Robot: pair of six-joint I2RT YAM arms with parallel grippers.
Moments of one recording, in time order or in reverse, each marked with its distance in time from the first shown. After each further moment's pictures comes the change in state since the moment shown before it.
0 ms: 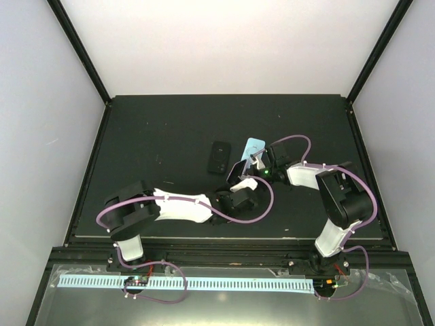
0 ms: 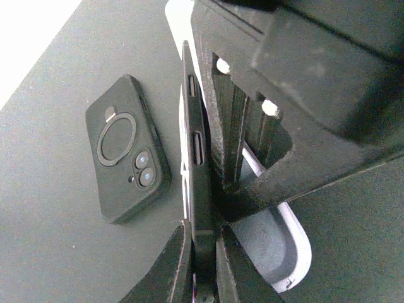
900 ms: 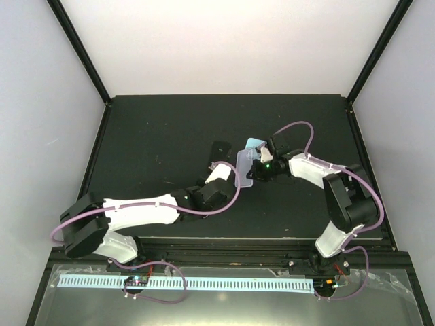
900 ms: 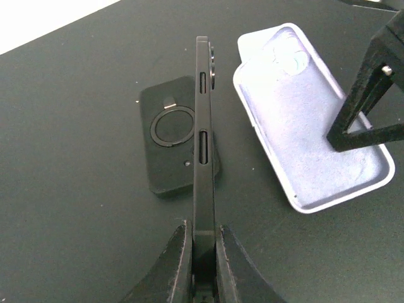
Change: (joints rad) left arm 0.078 -0.360 -0.182 -0.019 0.095 -0.259; right arm -0.002 -0.033 0.156 -0.325 0.328 -0.207
